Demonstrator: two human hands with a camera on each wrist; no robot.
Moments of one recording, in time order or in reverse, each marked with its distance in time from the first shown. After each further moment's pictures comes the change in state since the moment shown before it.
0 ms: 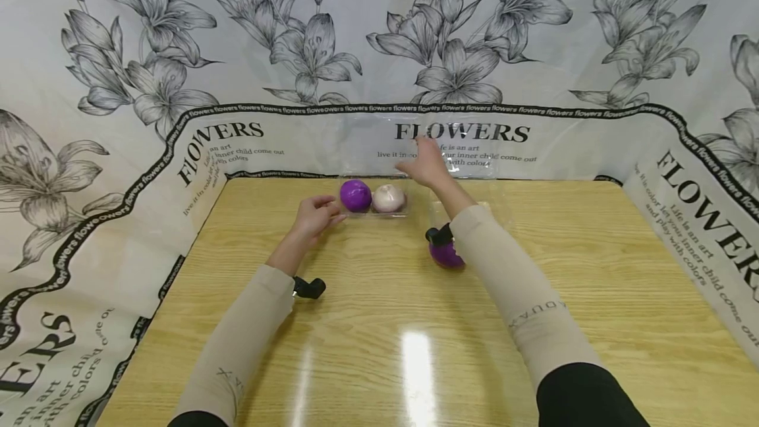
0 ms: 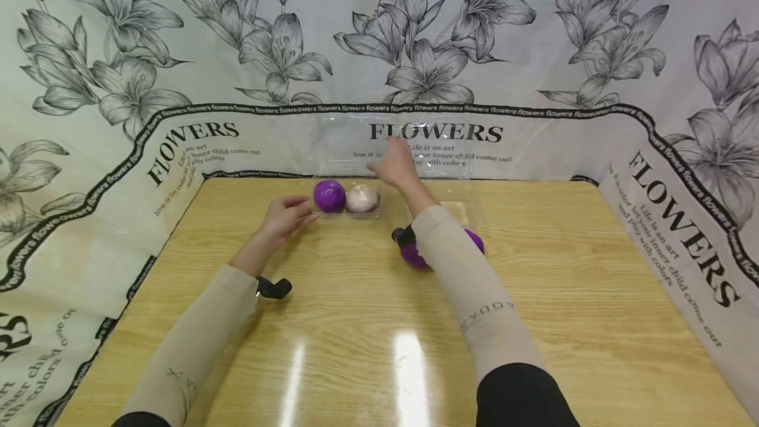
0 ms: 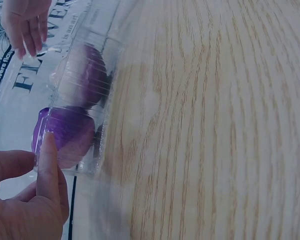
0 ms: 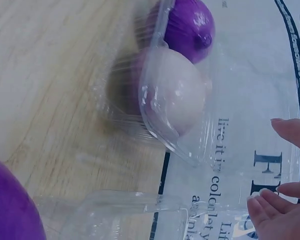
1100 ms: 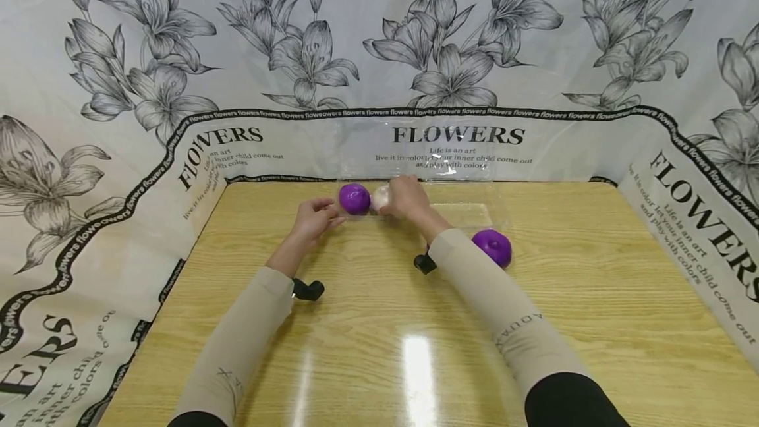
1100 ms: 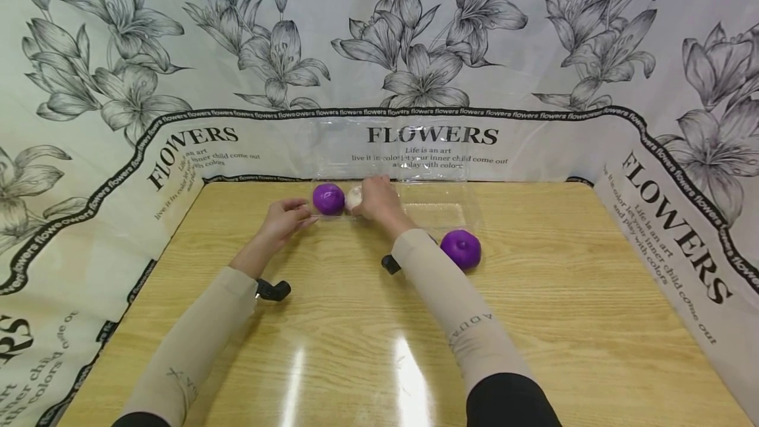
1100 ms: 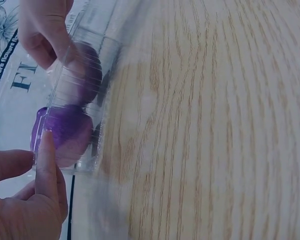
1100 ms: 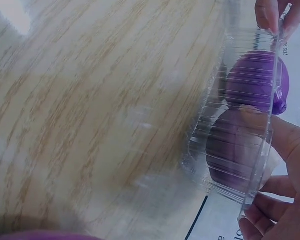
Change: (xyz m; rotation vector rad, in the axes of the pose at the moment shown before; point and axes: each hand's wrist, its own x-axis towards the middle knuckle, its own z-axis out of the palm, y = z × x) left_hand -0.001 0.001 0.001 0.000 -0.003 -0.003; right_hand -0.027 -0.002 0.057 -0.365 -0.105 -0.005
